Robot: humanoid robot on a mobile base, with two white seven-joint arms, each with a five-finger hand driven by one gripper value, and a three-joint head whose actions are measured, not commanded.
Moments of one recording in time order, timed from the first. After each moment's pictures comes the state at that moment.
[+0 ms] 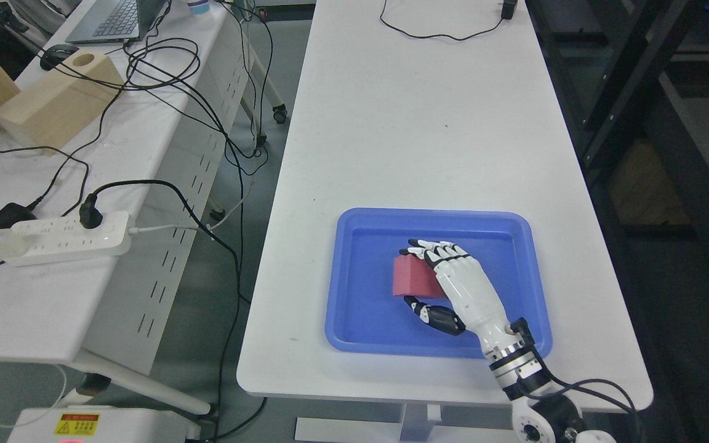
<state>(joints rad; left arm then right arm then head) 0.00 0.00 -0.13 0.00 0.13 -0.12 -0.17 0.13 -0.02 0.24 -1.61 1.00 -0.40 -0.13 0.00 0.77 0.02</state>
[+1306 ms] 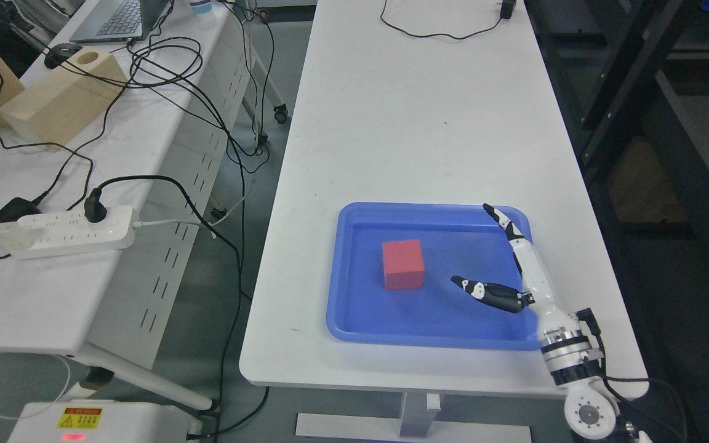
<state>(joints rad) 0.00 0.00 -0.13 0.00 0.13 -0.12 -0.17 0.13 -0.01 0.04 -1.61 0.45 -0.34 0.05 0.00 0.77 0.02</state>
